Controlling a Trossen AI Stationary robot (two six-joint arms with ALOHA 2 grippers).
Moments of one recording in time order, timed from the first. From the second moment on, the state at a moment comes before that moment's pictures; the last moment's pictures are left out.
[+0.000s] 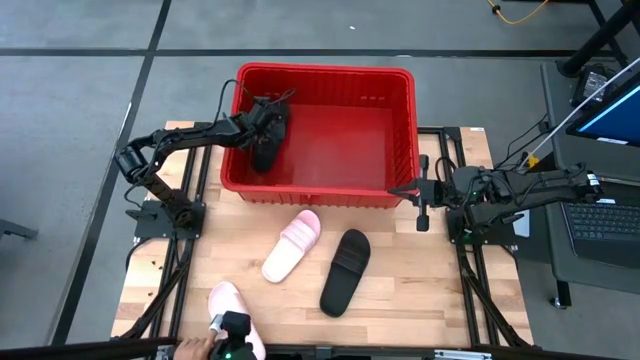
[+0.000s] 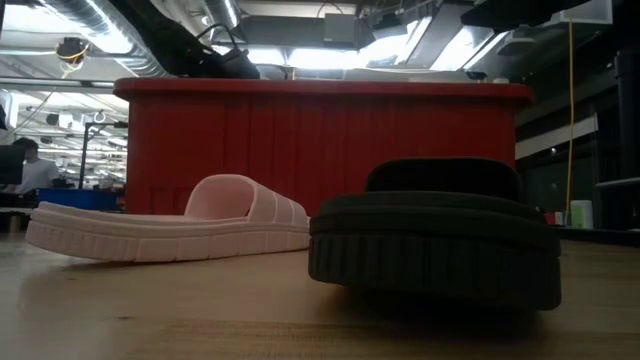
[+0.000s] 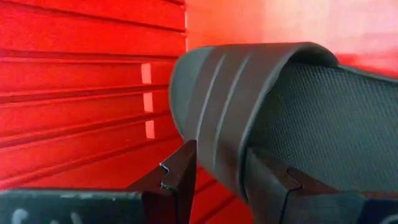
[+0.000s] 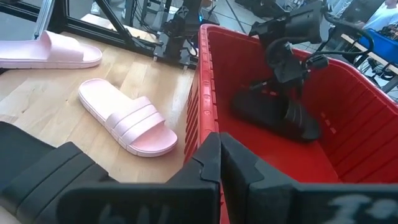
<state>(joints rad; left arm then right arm) 0.71 1.55 0.96 -0.20 -0.49 0.99 0.13 0.71 0.69 -0.26 0.25 -0.27</state>
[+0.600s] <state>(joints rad) 0.71 1.55 1.01 -0.31 -0.47 0.94 0.13 0.71 0.69 -0.25 0.25 -0.27</state>
